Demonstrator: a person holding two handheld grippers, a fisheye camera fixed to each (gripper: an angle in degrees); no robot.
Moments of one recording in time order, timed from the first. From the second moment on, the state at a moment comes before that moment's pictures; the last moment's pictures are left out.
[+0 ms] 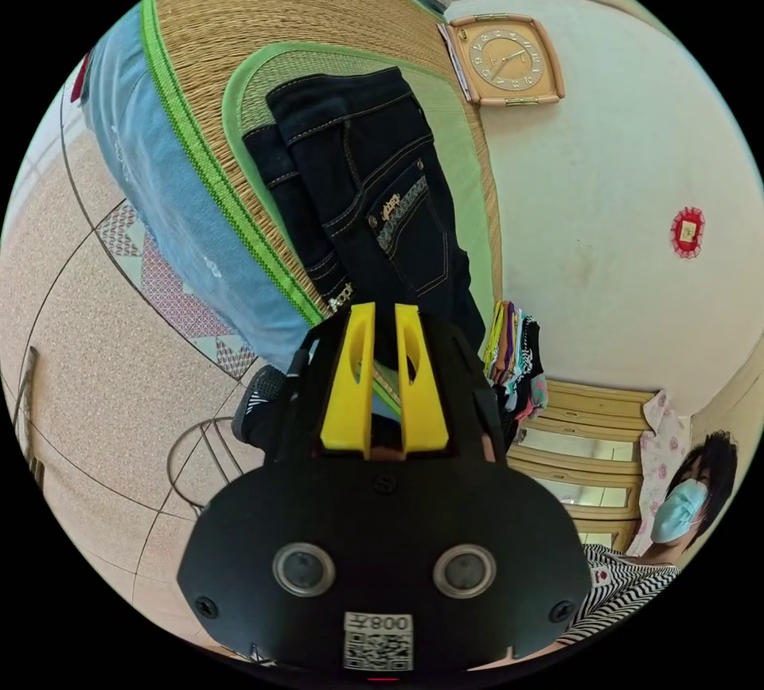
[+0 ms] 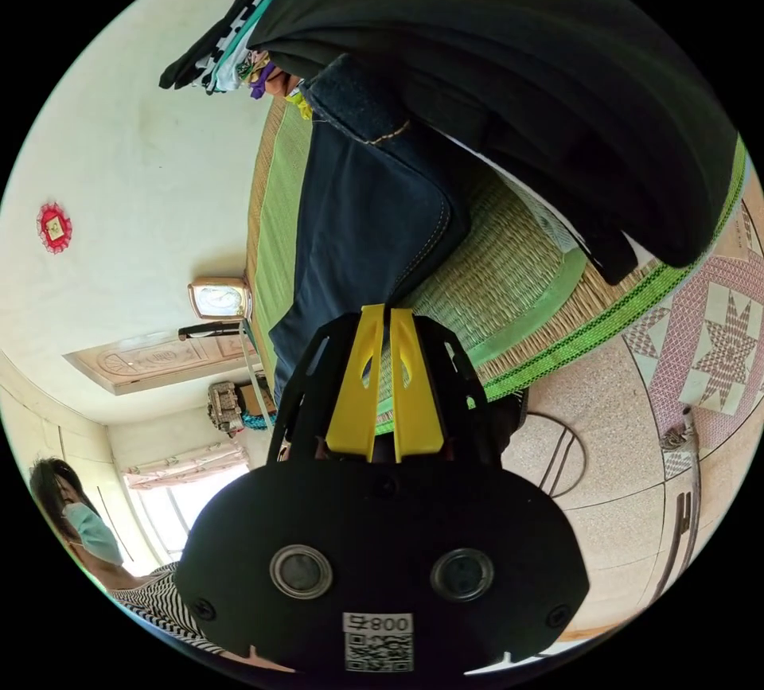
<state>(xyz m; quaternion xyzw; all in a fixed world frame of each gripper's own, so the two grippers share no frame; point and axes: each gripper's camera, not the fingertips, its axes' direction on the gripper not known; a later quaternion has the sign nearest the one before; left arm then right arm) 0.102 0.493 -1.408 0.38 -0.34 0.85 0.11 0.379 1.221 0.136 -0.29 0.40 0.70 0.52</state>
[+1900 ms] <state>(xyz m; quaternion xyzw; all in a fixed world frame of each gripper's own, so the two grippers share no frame) 0.043 0.686 -1.046 0.42 -0.45 0.77 -0.15 0.681 0.944 0.492 -0.54 0.37 0.41 0.64</state>
